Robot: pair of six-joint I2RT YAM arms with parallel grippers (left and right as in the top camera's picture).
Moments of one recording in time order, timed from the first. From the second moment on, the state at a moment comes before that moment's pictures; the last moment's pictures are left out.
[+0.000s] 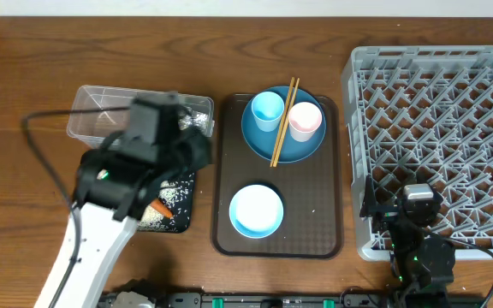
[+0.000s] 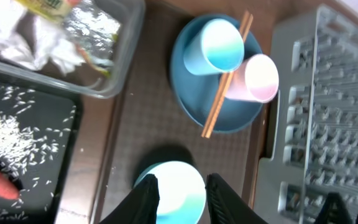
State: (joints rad) left arm -0.36 1.19 1.25 -0.98 0.15 -0.67; right arm 0.10 0.06 0.01 -0.07 0.03 -0.04
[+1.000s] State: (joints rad) left arm -0.70 1.59 1.31 -0.87 -0.12 -0.65; right arm 0.10 0.07 0.01 -0.07 0.02 -0.04
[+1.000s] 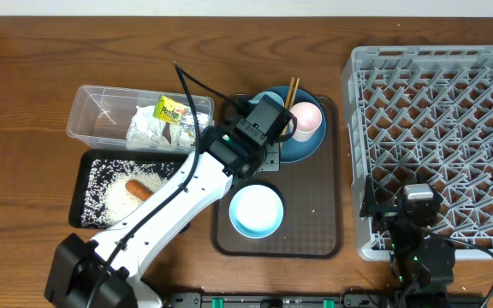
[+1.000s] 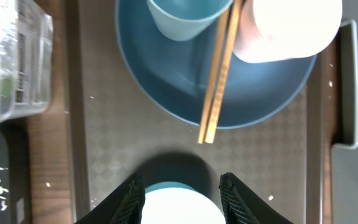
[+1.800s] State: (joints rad) left arm -0.70 1.59 1.31 -1.08 -0.16 -0.65; right arm 0.10 0.07 0.01 -0.07 0.02 -0.04
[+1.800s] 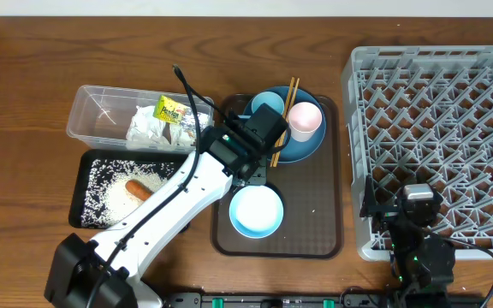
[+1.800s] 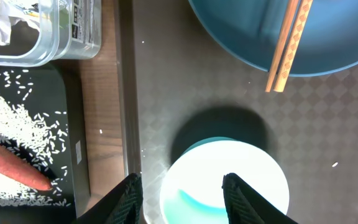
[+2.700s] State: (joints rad) left arm -0.70 1.59 1.31 -1.03 -0.16 -0.65; right arm 0.10 0.07 0.01 -0.07 0.02 -0.04
